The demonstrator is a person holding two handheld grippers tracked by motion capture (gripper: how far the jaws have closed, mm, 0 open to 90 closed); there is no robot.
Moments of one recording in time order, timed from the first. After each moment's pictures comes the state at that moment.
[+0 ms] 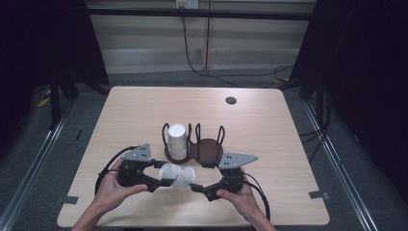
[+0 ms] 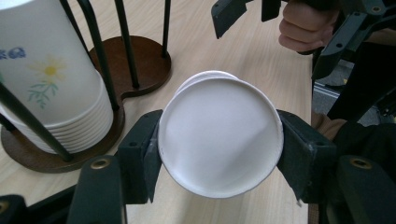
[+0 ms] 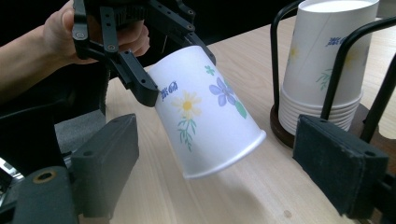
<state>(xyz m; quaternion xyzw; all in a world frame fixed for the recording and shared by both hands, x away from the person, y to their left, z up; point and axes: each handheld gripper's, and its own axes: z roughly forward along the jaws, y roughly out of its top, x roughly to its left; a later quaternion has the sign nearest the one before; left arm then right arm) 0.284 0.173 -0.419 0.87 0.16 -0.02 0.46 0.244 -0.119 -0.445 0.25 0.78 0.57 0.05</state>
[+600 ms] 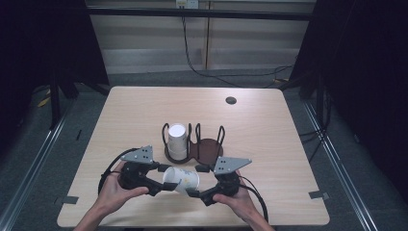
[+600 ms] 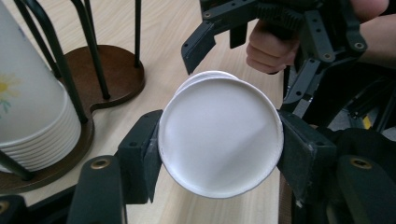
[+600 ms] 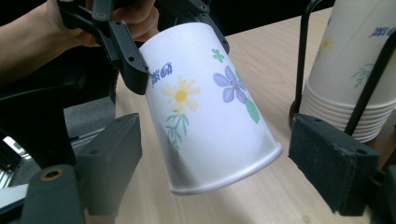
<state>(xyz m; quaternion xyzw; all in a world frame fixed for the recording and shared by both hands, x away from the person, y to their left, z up) 0.277 0.168 -0.413 0.87 0.14 -0.05 0.47 0.241 -0.109 -0.453 0.22 0.79 0.57 0.04</state>
